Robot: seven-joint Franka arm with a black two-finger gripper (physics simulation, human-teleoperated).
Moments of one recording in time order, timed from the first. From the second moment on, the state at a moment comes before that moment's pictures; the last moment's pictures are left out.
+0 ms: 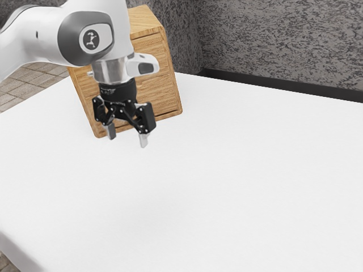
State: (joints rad) arm -0.08 0.14 0.18 -1.33 0.02 1.33 -0.07
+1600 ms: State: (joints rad) arm 0.63 0.48 -0.37 -1.04 0.37 2.28 0.80
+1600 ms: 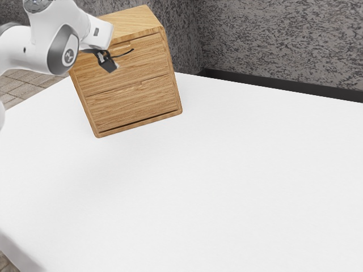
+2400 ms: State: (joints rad) arm 0.64 0.58 -0.36 -0.99 0.38 2.36 1.05
